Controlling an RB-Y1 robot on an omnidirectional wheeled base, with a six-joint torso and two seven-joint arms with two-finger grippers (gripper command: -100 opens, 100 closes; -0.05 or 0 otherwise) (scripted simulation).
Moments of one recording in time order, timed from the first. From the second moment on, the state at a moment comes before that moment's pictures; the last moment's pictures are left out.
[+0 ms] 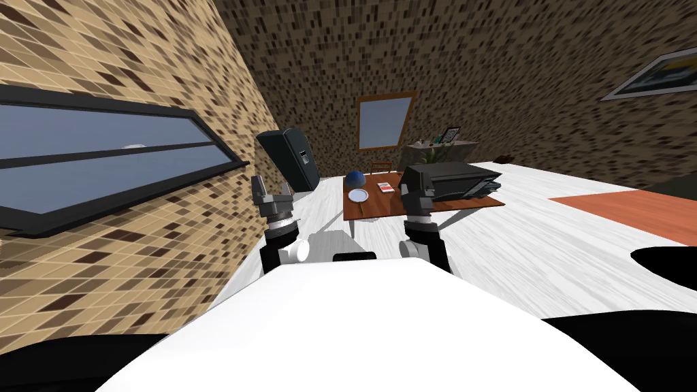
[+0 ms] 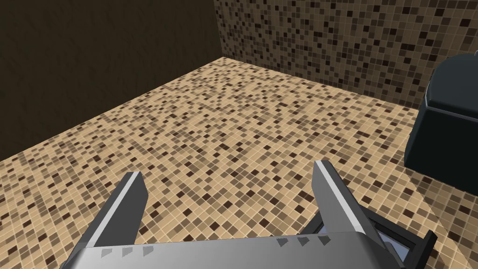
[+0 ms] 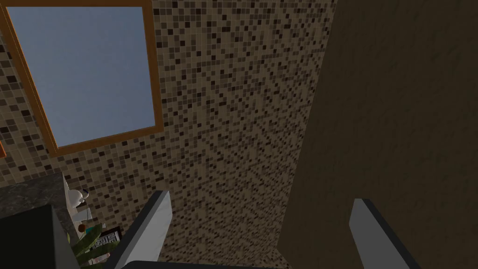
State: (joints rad) left arm 0.45 -0.05 -0.07 -2.36 0.07 -0.46 -0.10; right arm 0.55 0.01 0.05 -2.35 0.03 -0.37 -0.06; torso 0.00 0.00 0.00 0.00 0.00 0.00
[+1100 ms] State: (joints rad) left arm 0.45 -0.05 -0.07 -2.36 0.07 -0.46 -0.10; right arm 0.59 -0.27 0.16 -2.18 0.00 -0.28 -0.11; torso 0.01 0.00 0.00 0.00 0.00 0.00
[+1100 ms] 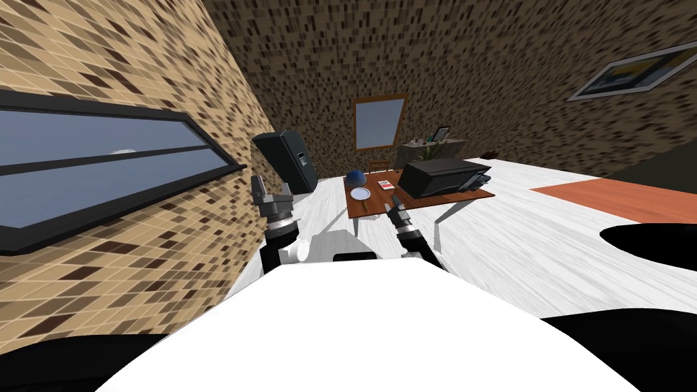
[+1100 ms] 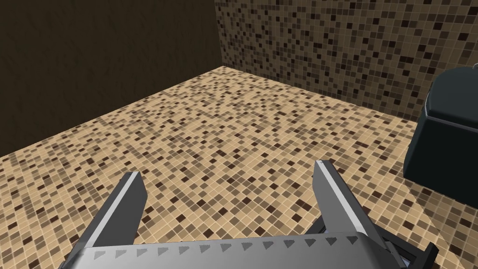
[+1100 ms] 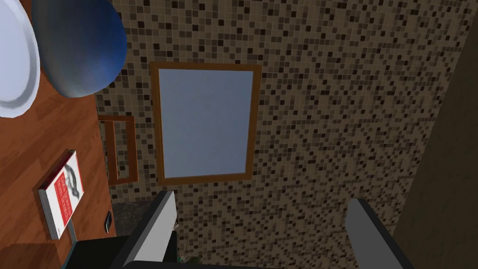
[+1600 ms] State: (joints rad) left arm 0.45 -0.05 -0.07 -2.36 0.07 -0.46 -0.10; right arm 0.65 -0.39 0.24 -2.07 -0.02 -0.26 -0.10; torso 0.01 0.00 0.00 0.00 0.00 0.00
